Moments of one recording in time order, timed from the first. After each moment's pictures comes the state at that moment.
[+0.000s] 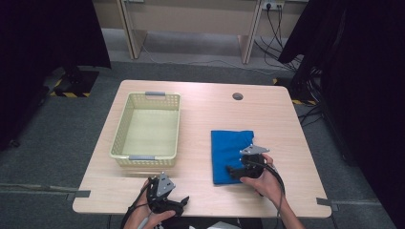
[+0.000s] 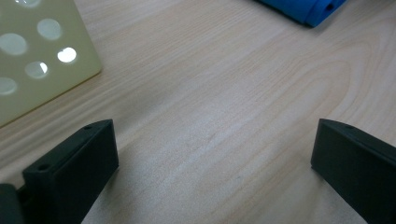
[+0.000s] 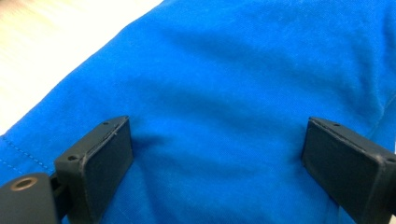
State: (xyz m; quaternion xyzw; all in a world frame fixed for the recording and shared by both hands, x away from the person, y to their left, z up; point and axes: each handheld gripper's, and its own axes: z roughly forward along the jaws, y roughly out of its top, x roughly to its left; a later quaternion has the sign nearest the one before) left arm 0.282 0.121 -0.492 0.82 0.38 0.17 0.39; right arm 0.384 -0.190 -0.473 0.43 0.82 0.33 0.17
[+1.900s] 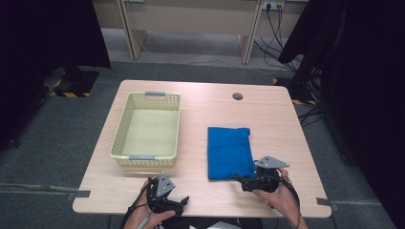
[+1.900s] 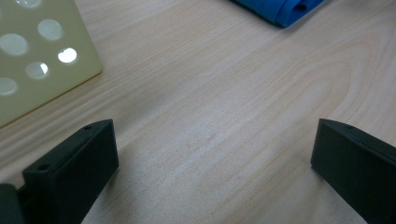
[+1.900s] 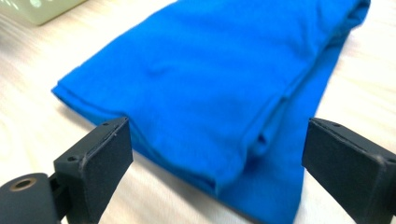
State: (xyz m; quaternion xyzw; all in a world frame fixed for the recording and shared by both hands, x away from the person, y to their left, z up) left arm 0.282 0.122 -0.493 0.82 0.38 0.17 0.40; right arm 0.338 -0.225 -0.463 0.42 0.80 0.39 0.18
